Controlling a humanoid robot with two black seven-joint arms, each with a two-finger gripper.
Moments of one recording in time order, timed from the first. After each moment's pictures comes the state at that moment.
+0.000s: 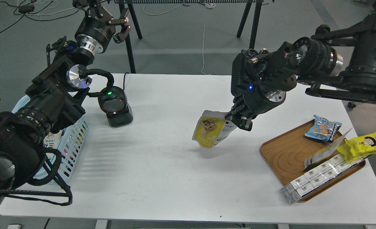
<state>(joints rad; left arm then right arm) -1.09 0.09 -0.57 -0.24 -0.16 -0.49 -0.35 1.81 -0.34 -0.61 1.33 -1.75 0.30 0.49</state>
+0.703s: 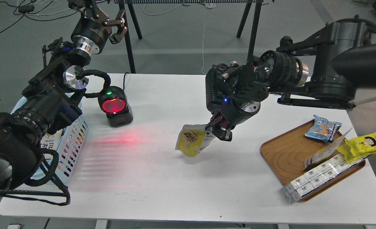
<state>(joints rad) -1.08 0.11 -0.57 -0.24 -0.16 -0.49 -0.36 1.76 -0.20 -0.61 1.25 -1.75 0.29 0.49</state>
